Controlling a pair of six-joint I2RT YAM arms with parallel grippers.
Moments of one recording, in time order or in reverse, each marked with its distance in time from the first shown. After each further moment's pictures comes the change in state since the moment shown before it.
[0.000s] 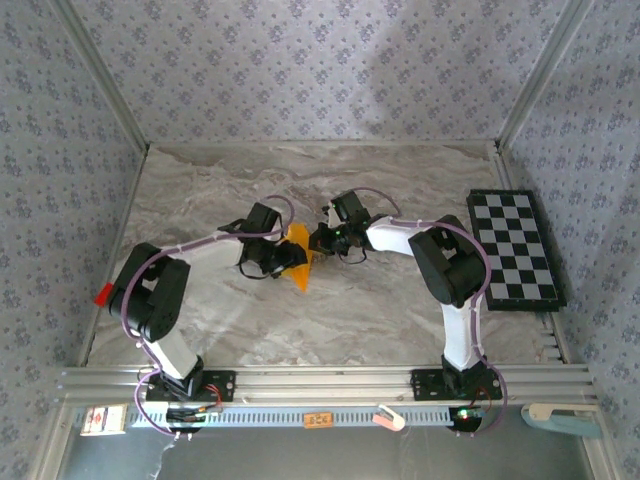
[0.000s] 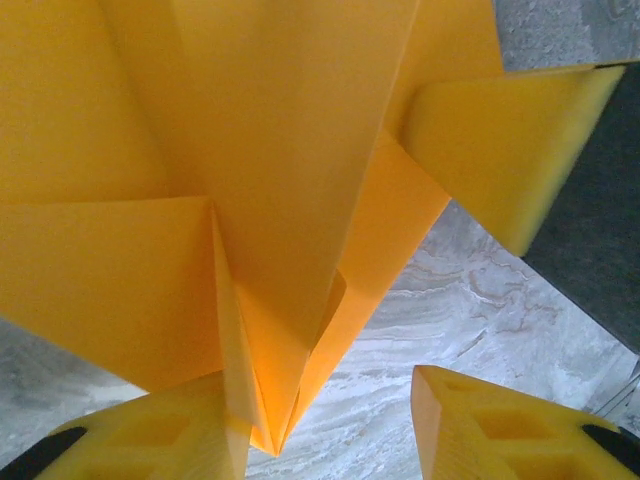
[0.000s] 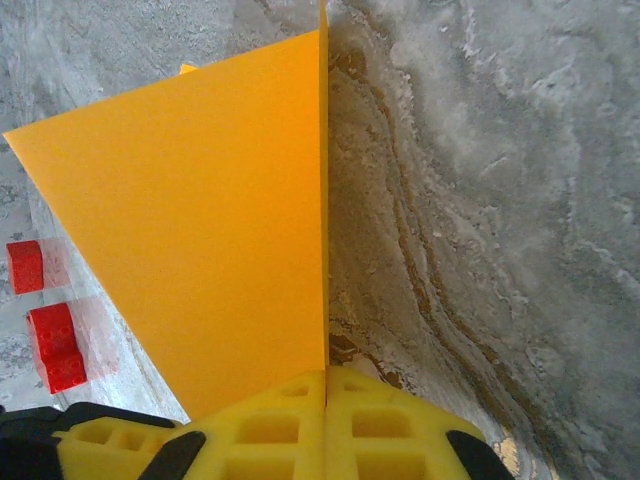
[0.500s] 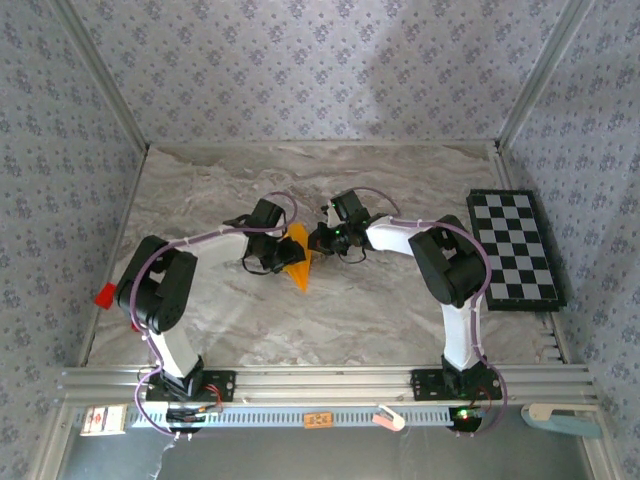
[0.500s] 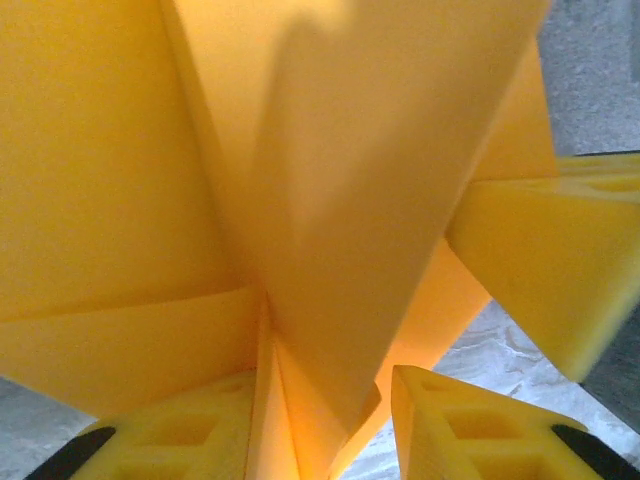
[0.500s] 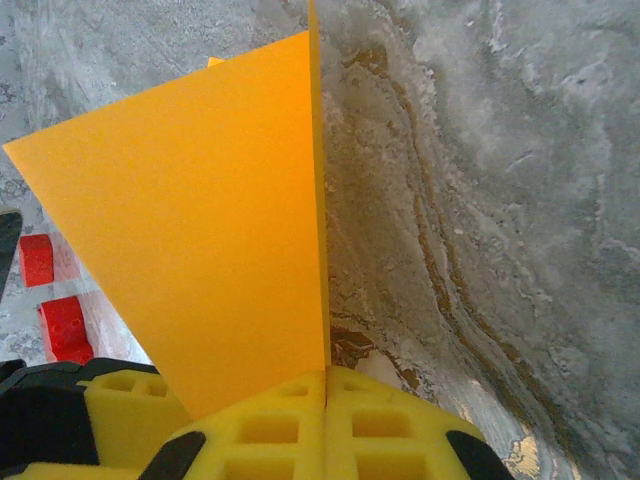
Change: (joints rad) left arm -0.002 0.058 0.064 -0.037 -0.085 0.012; right arm 0.000 0.000 0.006 -0.003 -0.019 0.000
